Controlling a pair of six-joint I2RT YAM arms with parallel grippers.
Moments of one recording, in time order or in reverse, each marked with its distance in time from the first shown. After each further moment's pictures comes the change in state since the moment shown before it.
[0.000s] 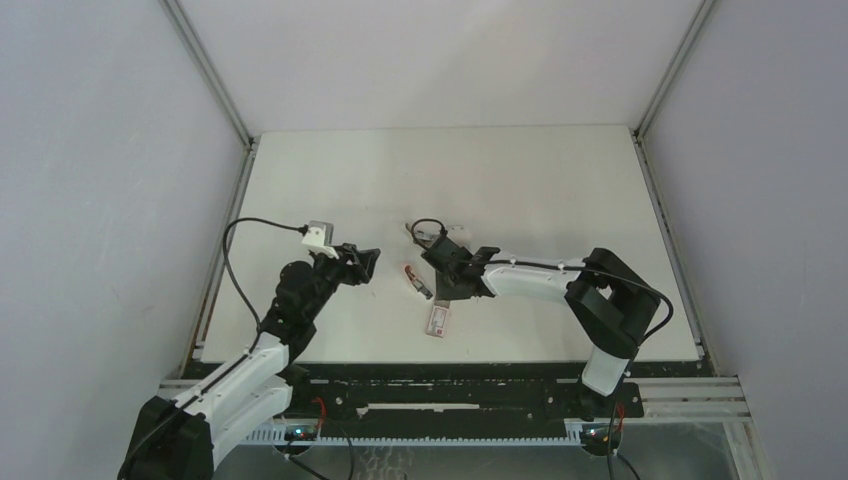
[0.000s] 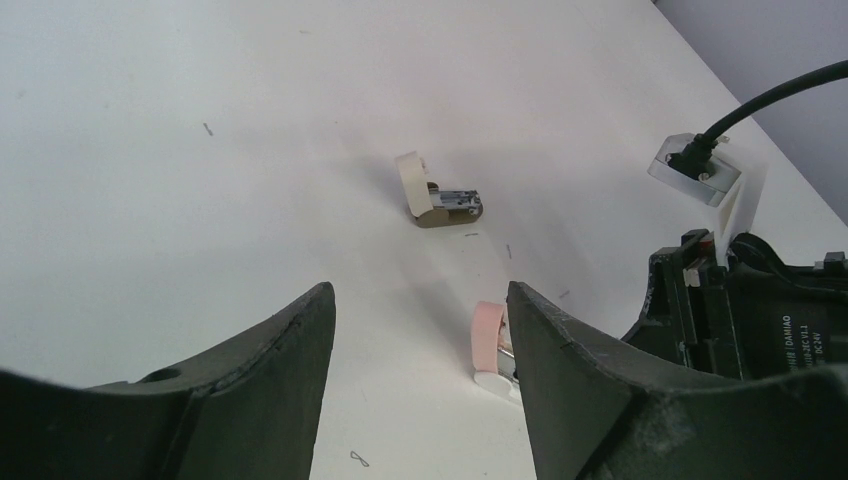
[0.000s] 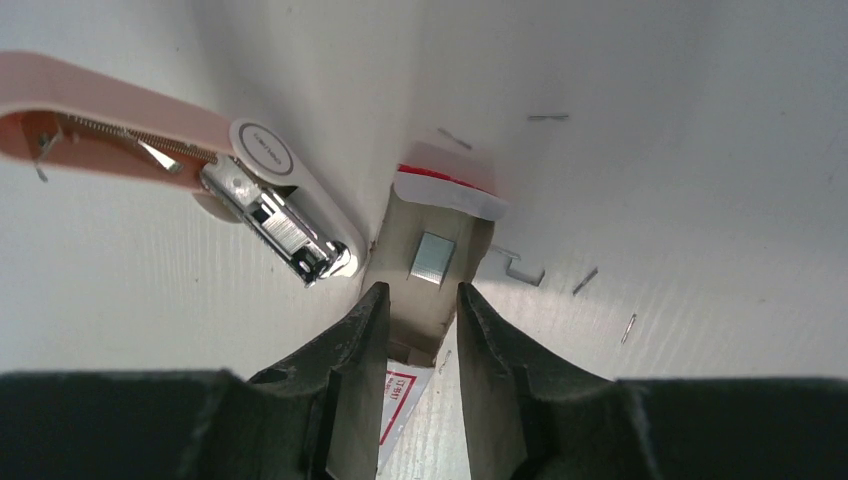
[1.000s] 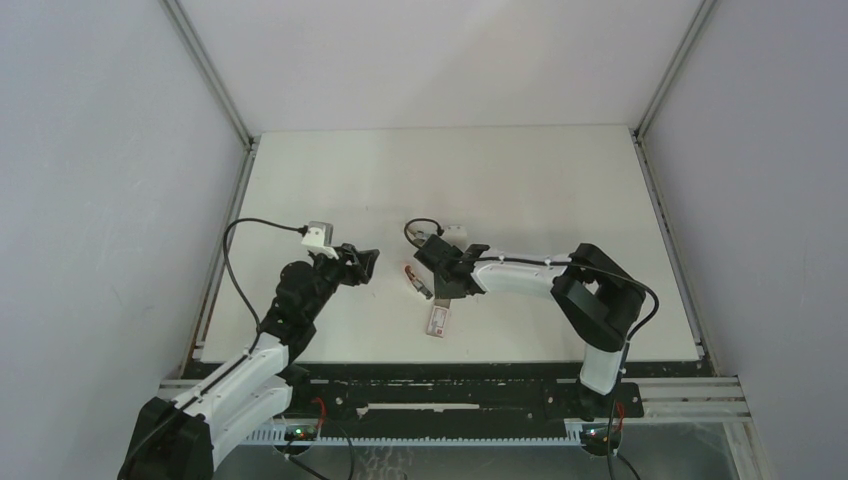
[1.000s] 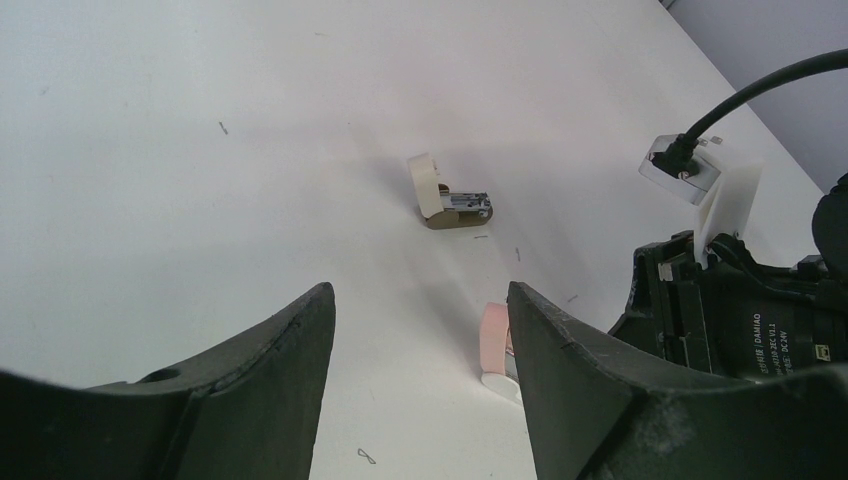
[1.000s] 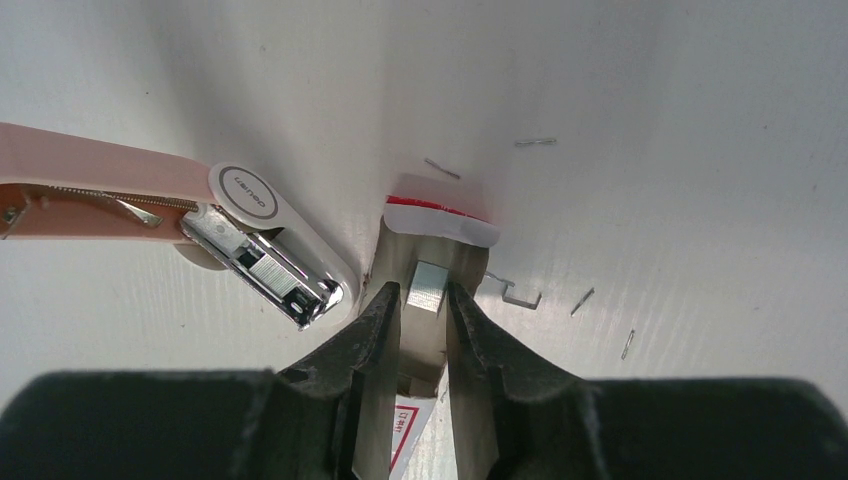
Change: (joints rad) left arm 0.000 -0.012 0.000 -0.019 -0.021 0.000; right arm 0.010 0.074 0.076 -0.062 0.061 0.035
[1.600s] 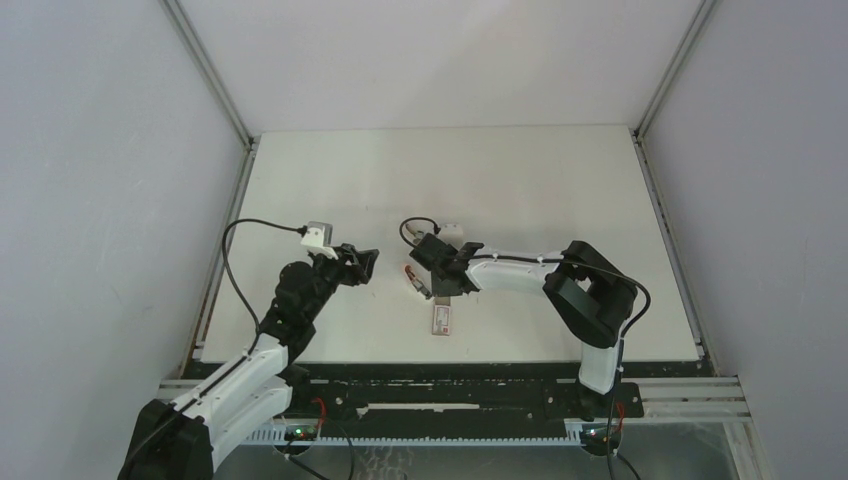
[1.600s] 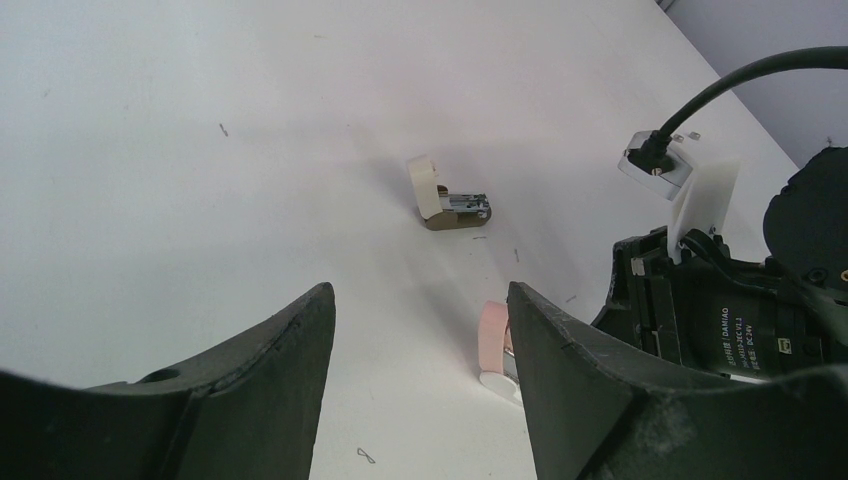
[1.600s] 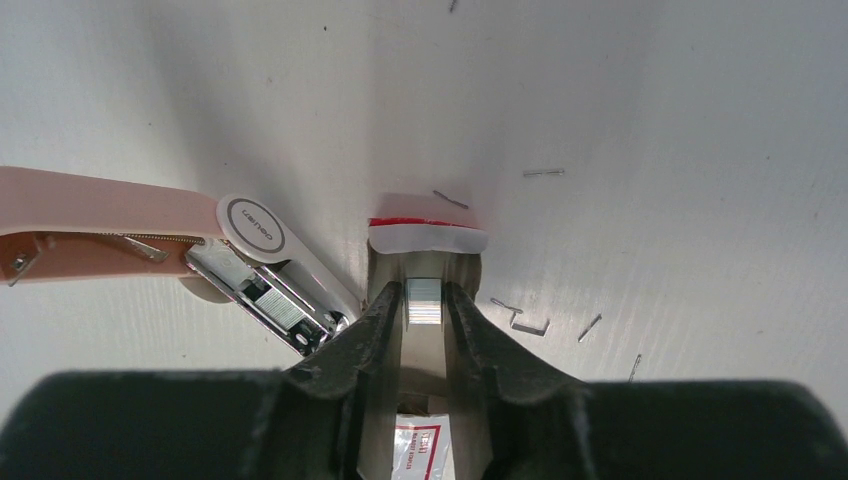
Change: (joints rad) left arm 0.000 -0.012 0.000 -0.008 0.000 0.000; right arm 0.003 0.047 0.045 -0.010 0.033 -0.009
